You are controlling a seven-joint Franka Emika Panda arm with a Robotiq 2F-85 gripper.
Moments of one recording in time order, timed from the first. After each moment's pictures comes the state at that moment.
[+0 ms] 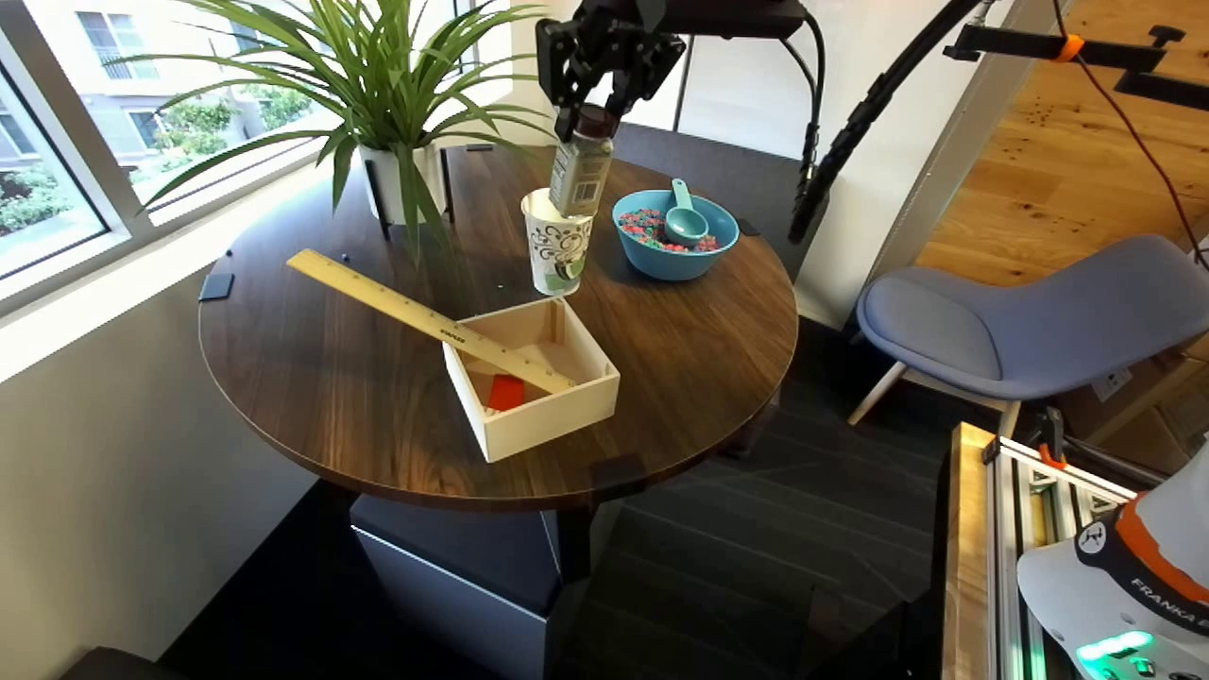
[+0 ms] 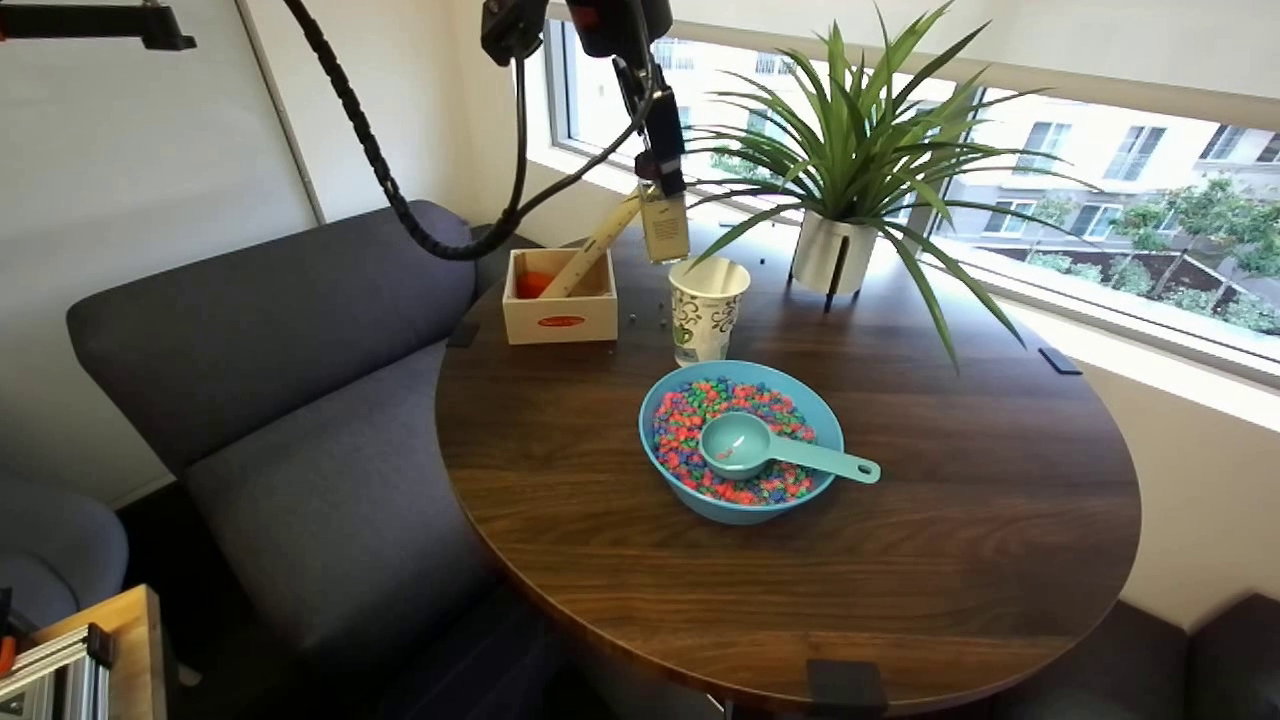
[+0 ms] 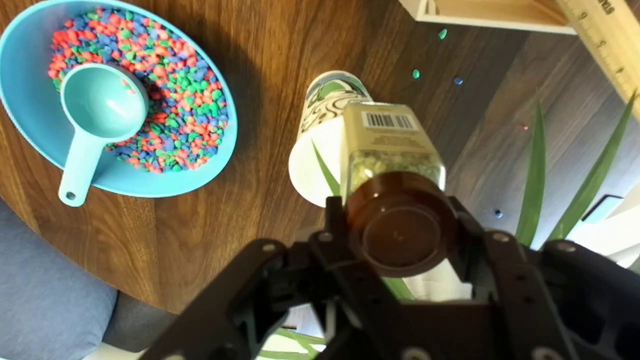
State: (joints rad) arm 0.09 0.13 0.12 -1.63 -0.23 2.08 0.71
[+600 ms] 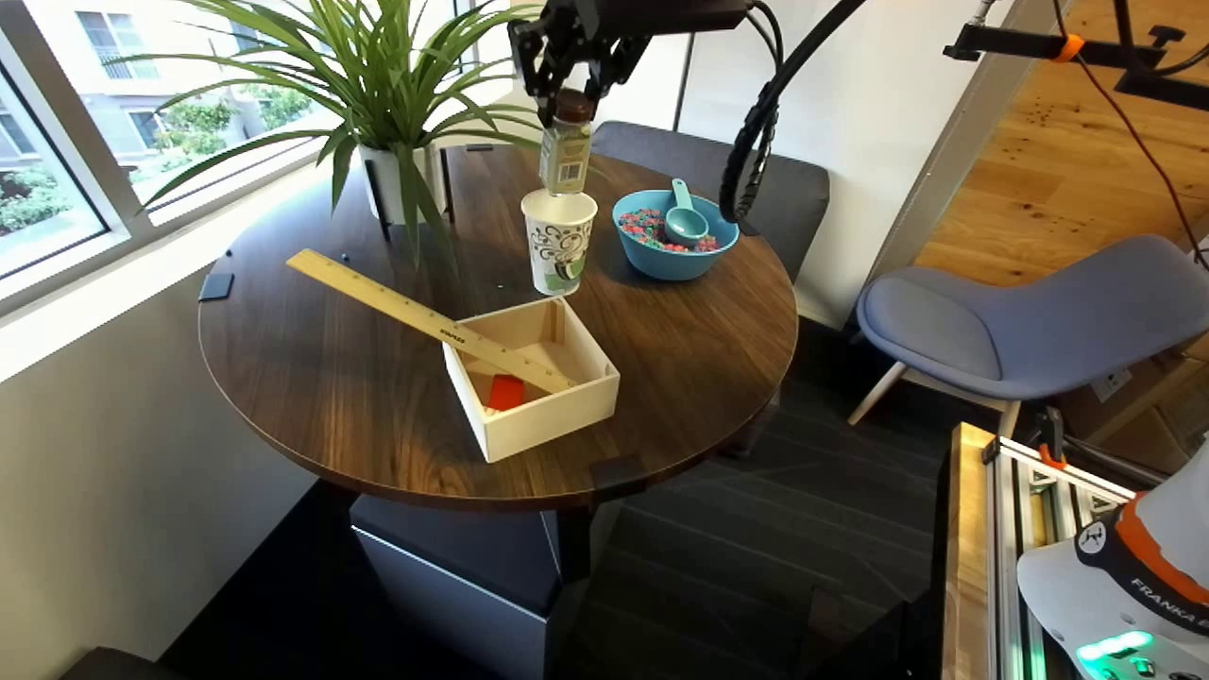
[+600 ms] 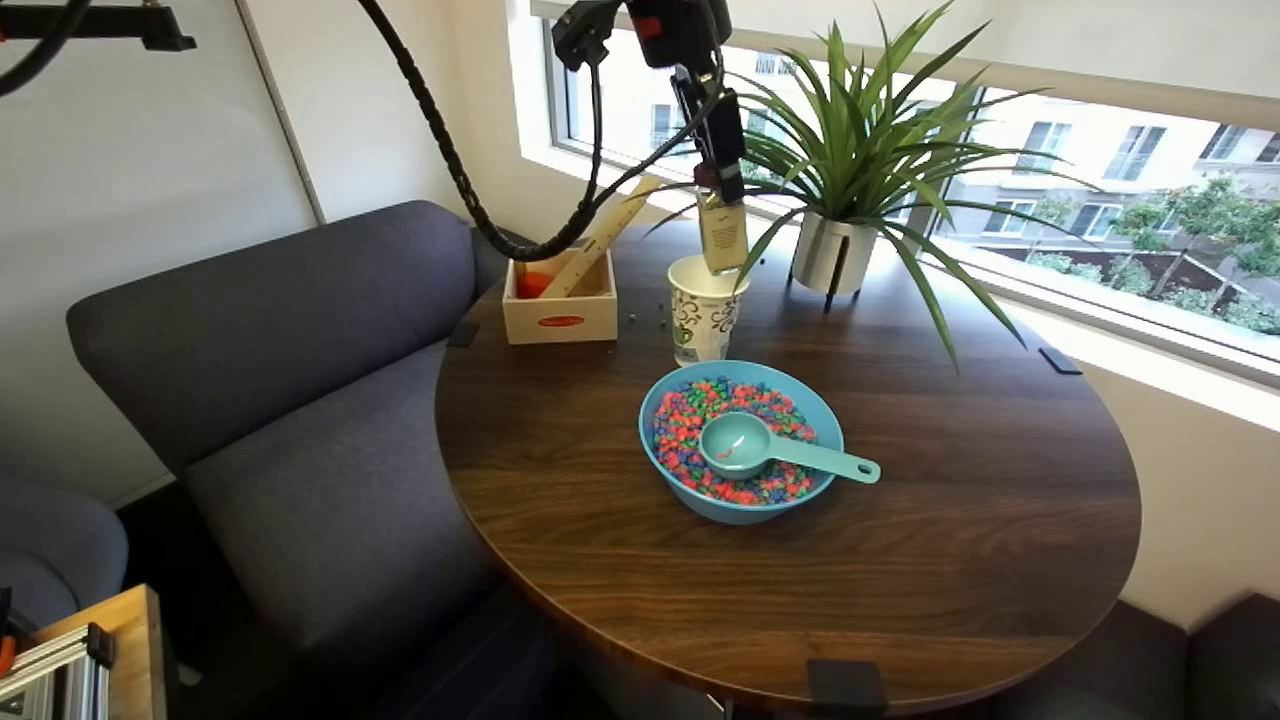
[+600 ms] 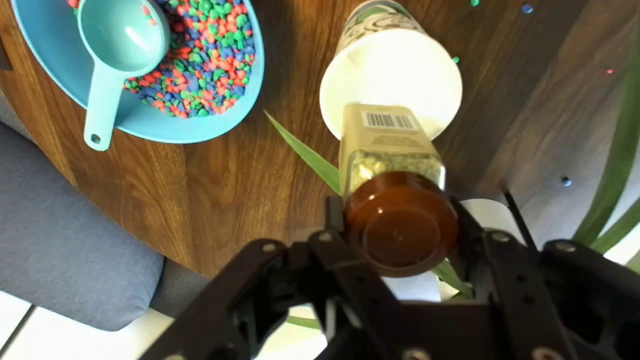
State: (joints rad) arm 0.14 0.30 0.04 -1.41 -0.34 1.99 0.74
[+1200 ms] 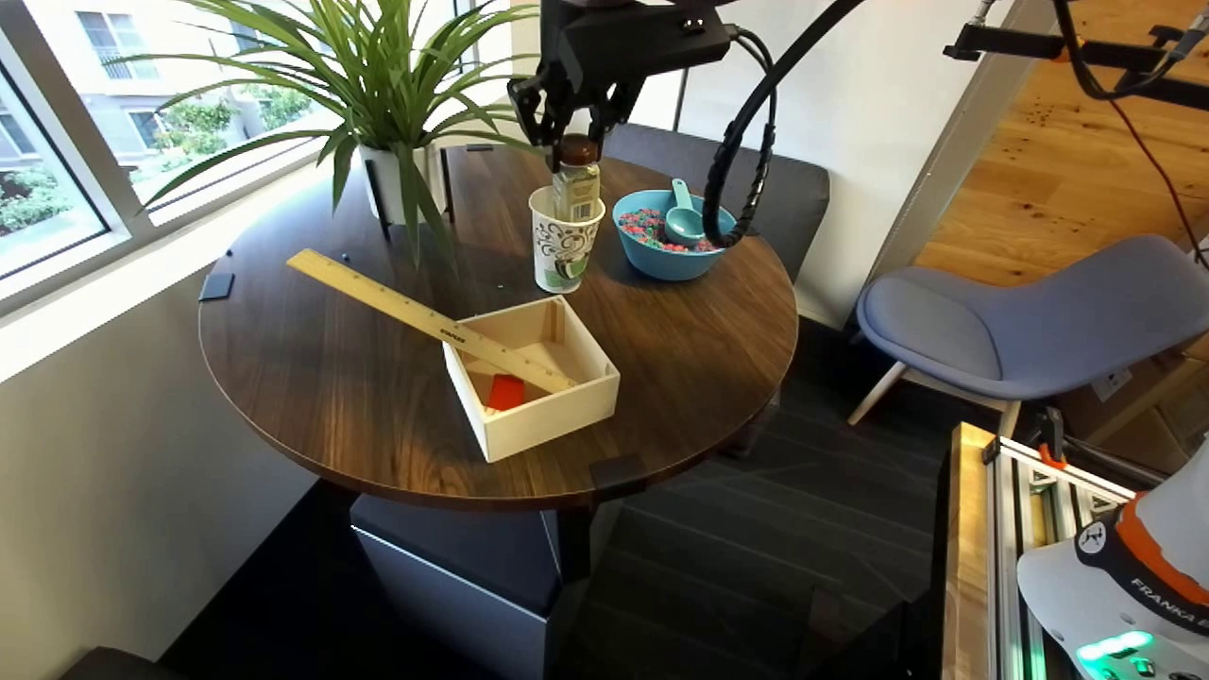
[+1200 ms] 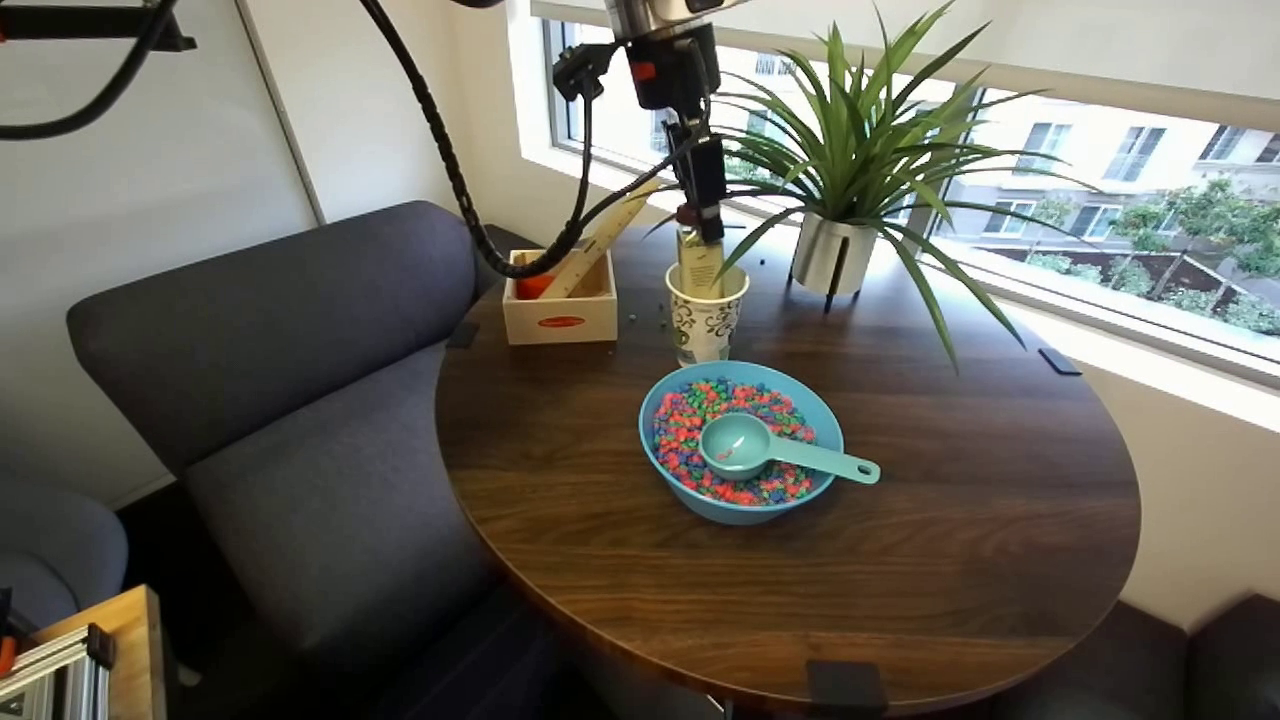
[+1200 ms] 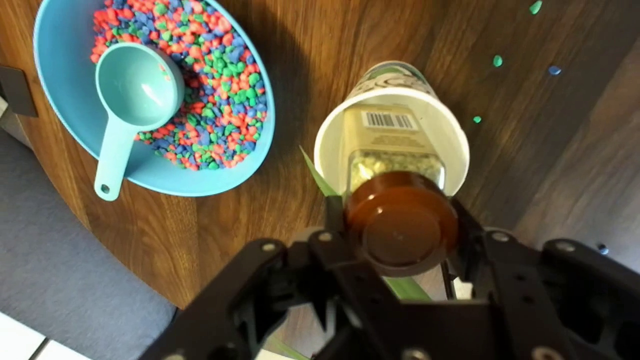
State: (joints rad) arm 0.17 0.37 0.03 -1.36 -0.32 1.87 0.74
